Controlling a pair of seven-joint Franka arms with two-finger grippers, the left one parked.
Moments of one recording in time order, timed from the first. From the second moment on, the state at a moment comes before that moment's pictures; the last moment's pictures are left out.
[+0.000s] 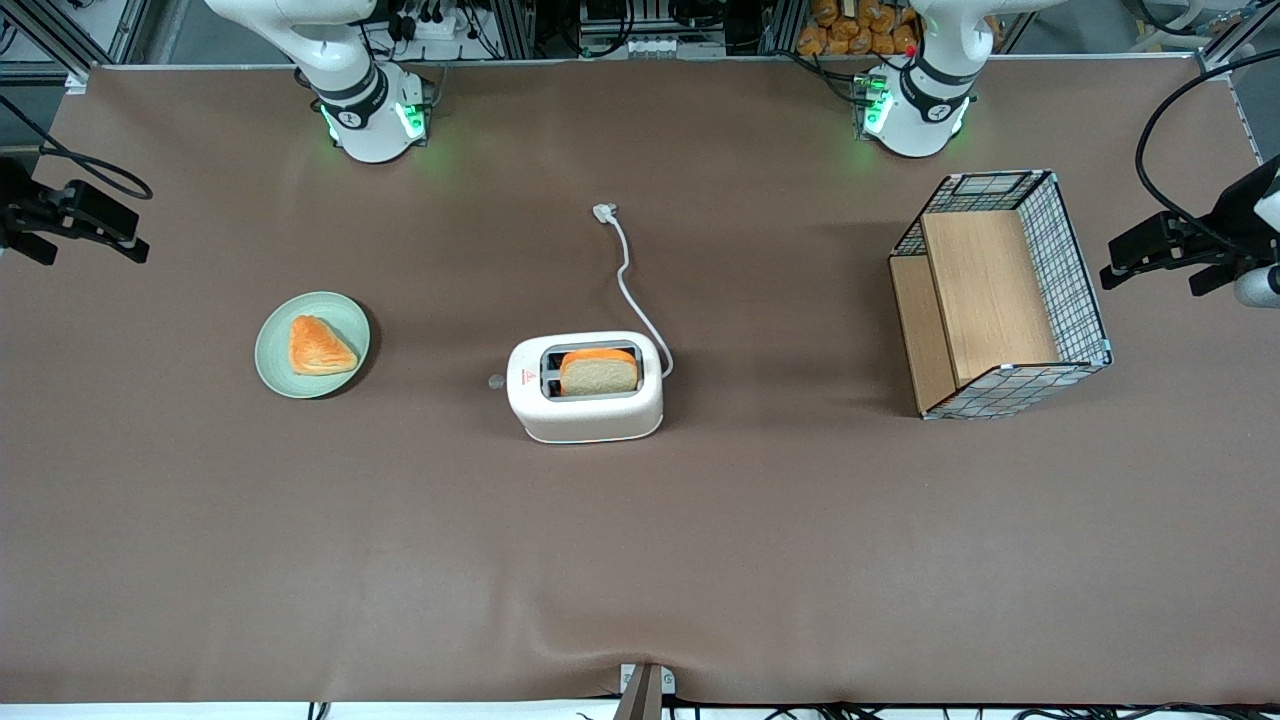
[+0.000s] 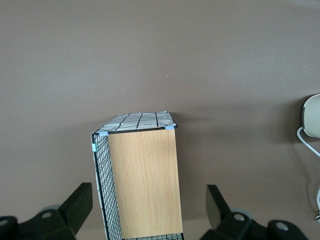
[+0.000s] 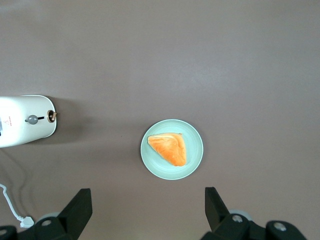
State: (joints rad) arm -0.02 -0.02 -0.01 -1.53 0.01 1.51 -0.03
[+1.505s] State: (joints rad) arm 0.01 0.16 0.01 -1.58 0.15 1.53 -0.04
